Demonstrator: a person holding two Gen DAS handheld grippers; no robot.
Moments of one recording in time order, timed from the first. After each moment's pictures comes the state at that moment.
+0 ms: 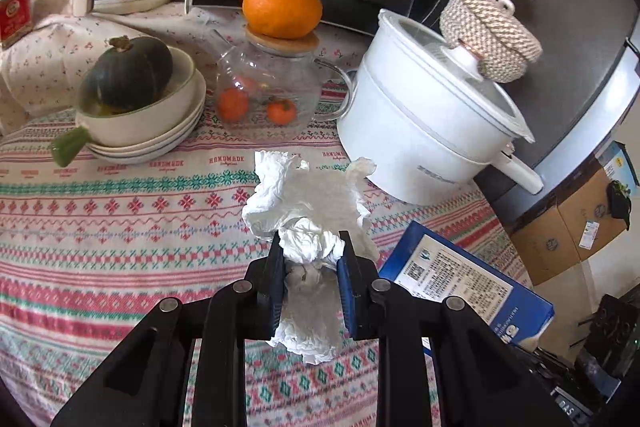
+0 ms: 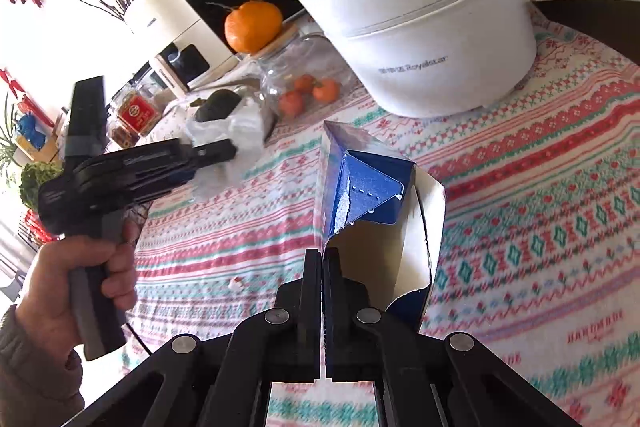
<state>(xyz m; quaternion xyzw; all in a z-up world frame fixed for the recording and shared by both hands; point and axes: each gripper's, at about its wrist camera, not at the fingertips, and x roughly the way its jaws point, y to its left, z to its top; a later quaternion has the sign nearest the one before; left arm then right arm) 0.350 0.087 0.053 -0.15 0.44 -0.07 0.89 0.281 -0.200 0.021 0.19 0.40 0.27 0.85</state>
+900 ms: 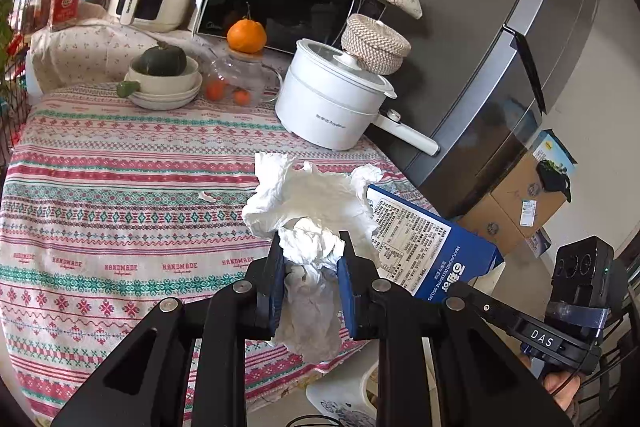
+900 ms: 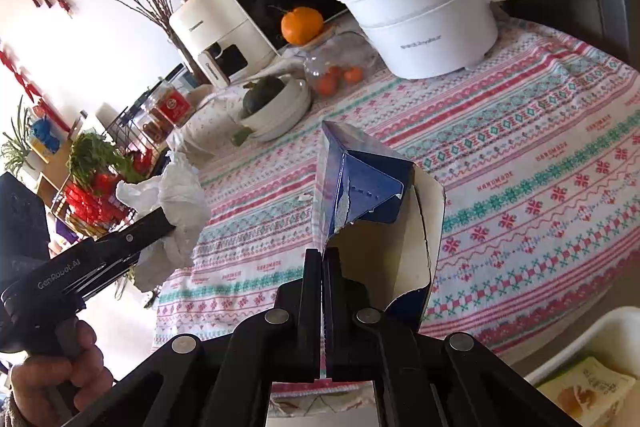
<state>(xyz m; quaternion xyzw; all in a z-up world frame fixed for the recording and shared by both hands) 0.098 0.065 0.092 -0.18 0.35 -0.13 0.91 0.098 -0.195 0.068 0.20 0.37 0.24 0.87</state>
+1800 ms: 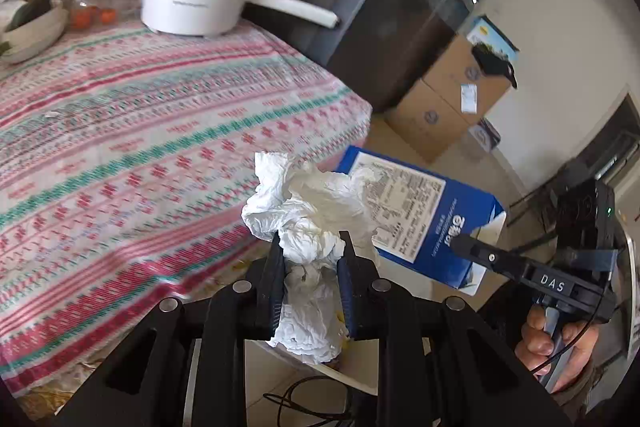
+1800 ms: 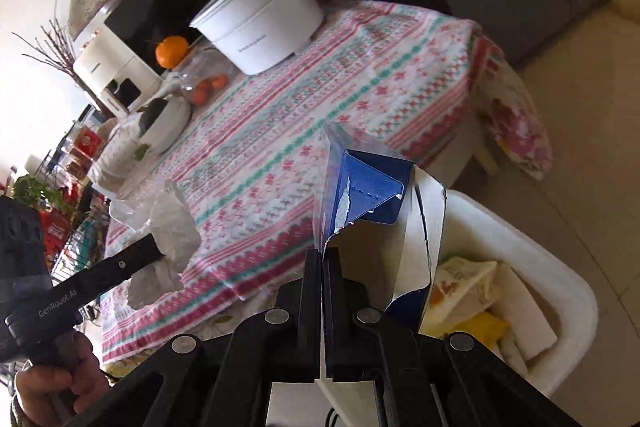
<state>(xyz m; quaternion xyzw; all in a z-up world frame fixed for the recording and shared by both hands) 0.068 -0.095 0.021 -0.09 0.46 -0.30 0.83 -0.005 -0.323 0.039 0.25 0.41 0.09 0.87</state>
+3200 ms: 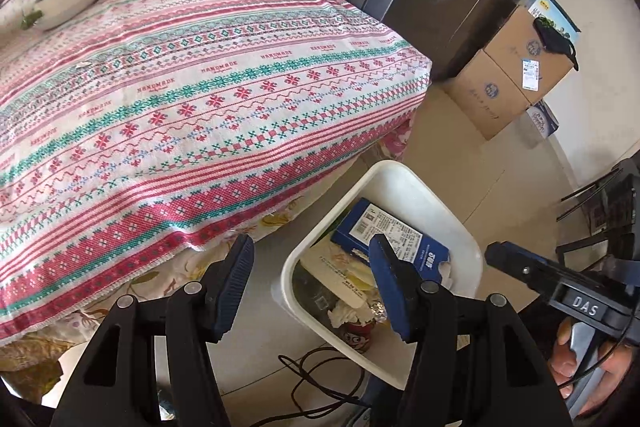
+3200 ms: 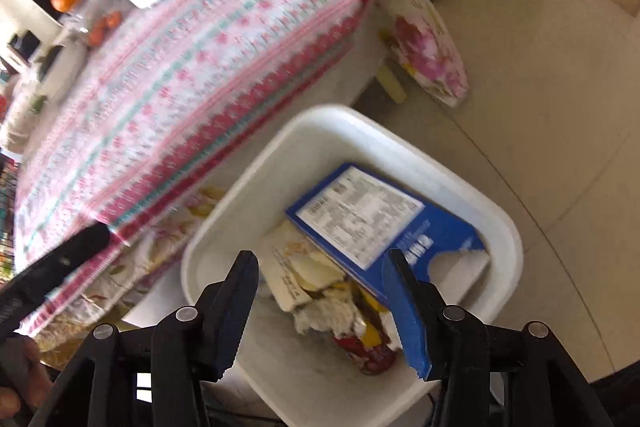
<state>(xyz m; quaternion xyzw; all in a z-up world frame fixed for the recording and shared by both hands) 0.063 -0.104 -0.009 -0.06 0.52 -0.17 0.83 -0.009 -0.335 0.004 0.20 0.52 0.00 0.83</state>
